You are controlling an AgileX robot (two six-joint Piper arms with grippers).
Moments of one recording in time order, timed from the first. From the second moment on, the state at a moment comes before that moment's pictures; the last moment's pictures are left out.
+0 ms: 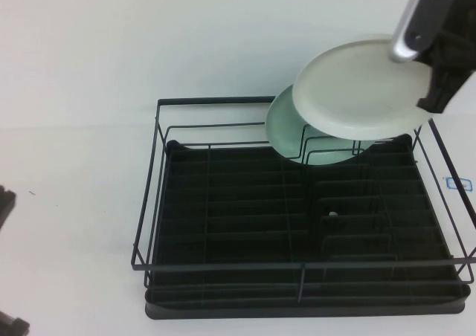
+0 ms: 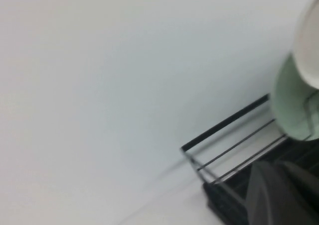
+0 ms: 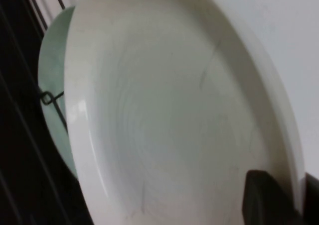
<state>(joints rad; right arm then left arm) 0.25 1.59 -1.32 0.31 0.44 -1.26 -0.16 0.43 -0.42 -1.13 0.22 1.52</state>
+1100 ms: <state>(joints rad) 0.32 1.72 -1.32 0.30 0.33 -1.42 -0.16 0.43 -0.37 -1.18 0.06 1.54</state>
